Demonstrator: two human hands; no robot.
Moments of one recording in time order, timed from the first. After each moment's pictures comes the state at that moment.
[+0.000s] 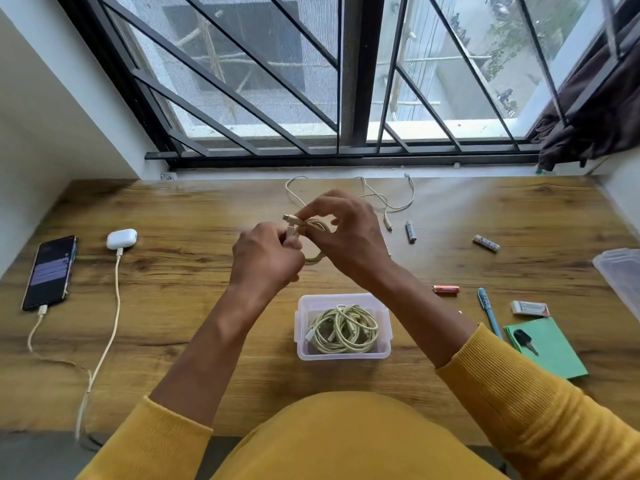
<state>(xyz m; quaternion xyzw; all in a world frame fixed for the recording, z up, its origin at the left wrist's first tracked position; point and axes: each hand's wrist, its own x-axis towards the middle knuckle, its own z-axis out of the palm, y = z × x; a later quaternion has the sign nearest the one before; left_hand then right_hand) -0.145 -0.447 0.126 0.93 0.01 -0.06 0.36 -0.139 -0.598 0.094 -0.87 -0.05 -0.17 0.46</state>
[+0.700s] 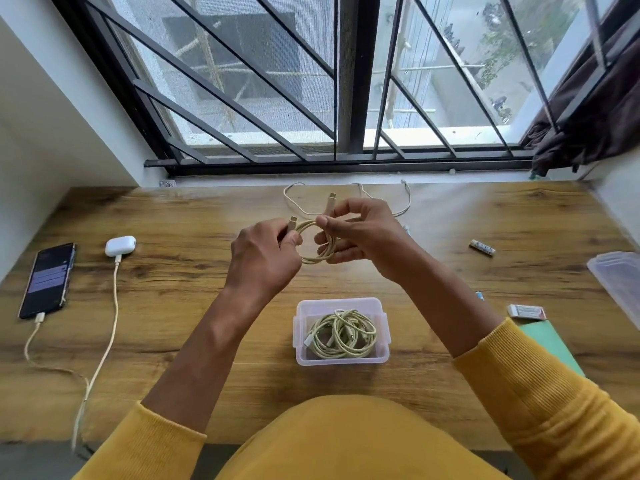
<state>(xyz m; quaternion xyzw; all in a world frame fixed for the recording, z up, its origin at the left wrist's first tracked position) -0.138 -0.443 0.122 0.95 -0.07 0.02 0.32 -0.146 -0.635 0.118 -0.67 0.05 0.09 0.73</state>
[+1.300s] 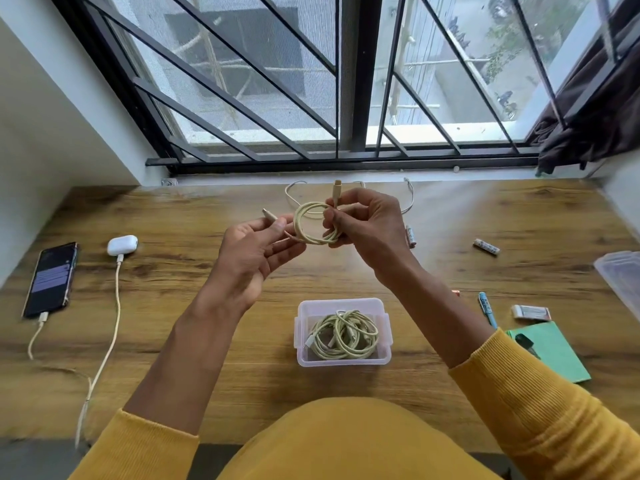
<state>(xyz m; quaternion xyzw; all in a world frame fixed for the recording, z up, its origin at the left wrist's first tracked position) -0.128 -0.432 0.124 0.58 0.10 -0.17 0.79 -0.140 -0.623 0.101 -0.69 0.05 -0.11 0.71</state>
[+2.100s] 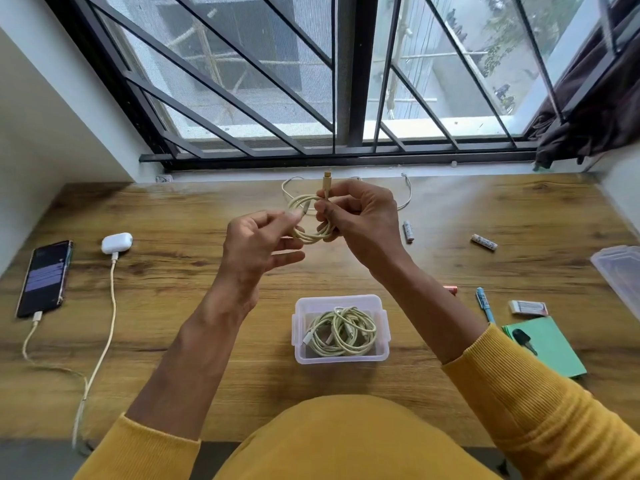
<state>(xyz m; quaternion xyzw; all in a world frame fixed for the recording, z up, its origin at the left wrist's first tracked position) -0.135 -0.440 0.126 0.69 0.06 -0.13 0.71 -0.137 -0.616 0.106 -0.71 0.02 -0.15 0.69</state>
